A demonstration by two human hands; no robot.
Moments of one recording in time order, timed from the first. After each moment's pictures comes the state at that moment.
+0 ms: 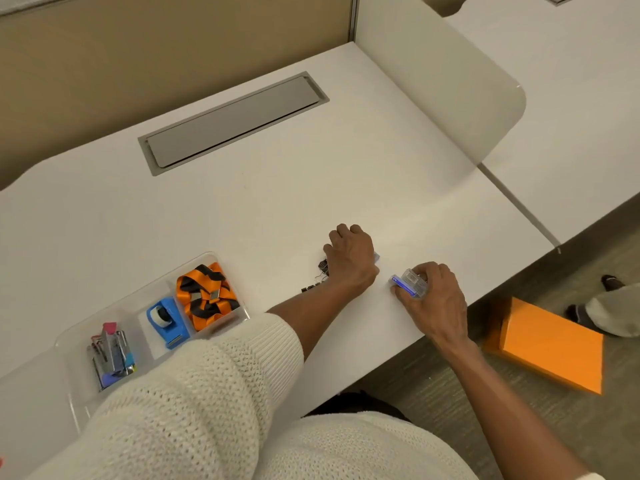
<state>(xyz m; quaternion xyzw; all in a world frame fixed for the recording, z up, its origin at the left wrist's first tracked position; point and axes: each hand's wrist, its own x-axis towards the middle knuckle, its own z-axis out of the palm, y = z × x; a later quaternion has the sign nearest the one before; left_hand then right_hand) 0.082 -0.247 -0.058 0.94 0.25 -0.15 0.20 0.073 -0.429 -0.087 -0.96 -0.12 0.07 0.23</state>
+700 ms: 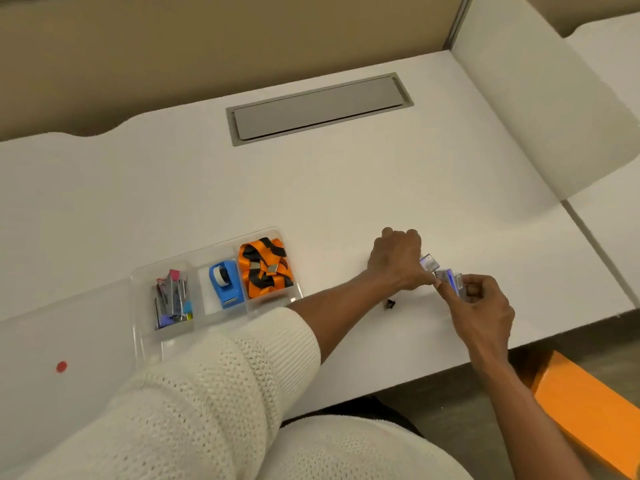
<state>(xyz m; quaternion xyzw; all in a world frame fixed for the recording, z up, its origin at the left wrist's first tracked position) 0.050 -0.206 -0.023 0.92 0.20 -0.09 0.34 0.068 -0.383 -0.061 -0.92 0.00 0.10 0.38</state>
